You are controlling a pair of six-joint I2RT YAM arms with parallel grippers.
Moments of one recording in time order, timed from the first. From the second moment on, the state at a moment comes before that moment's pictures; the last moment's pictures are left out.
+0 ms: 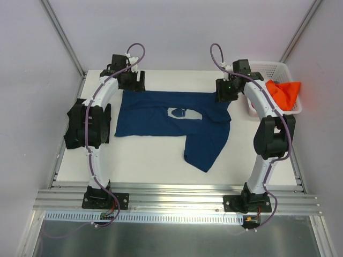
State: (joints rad) left arm -0.12 2.09 1.86 -0.57 0.27 0.03; right arm 0.15 1.92 1.76 -0.84 -0.25 -0.05
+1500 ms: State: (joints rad) left arm 0.03 1.79 1.32 -0.90 0.20 -0.05; right arm 0.55 1.40 0.89 -0.92 -0.56 0.06
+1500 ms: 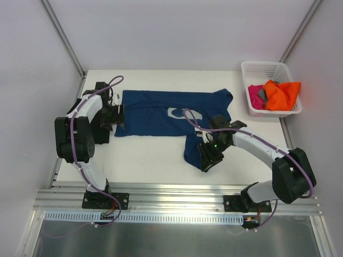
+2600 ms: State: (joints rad) left arm 0.09 1.88 1.44 -0.87 0.16 -0.07; right arm 0.61 1.59 0.93 -0.92 -0.37 0.03
